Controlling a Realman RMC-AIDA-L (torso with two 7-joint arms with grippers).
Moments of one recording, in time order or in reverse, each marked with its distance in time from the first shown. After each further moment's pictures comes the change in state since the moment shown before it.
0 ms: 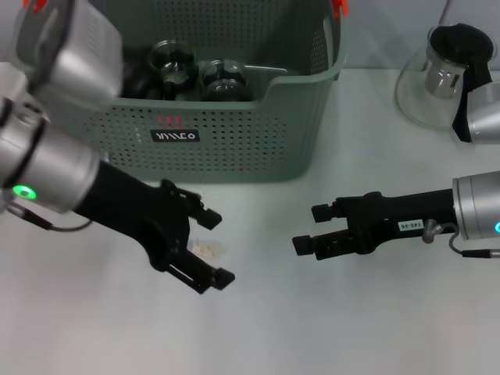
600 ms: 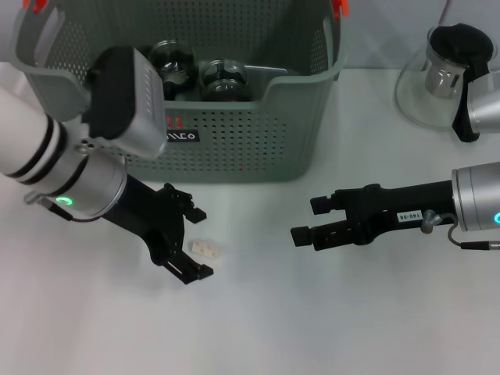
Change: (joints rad) left arm -0.057 0.011 0.116 -0.240 0.174 -0.319 0.210; right arm 0.015 -0.004 0.007 -0.004 0.003 0.000 0.019
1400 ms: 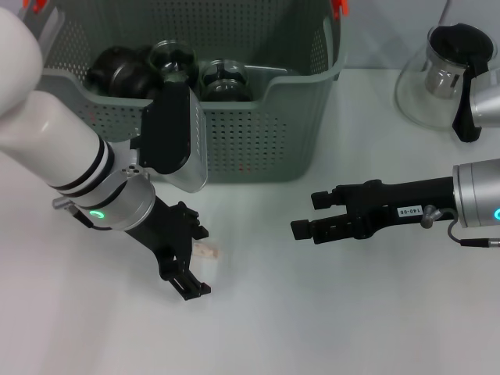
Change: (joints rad) left arm -0.059 -0.035 0.118 -0.095 0.140 -0.115 -0.020; right arm 0.003 0.003 0.022 0.003 -0.003 0.004 0.010
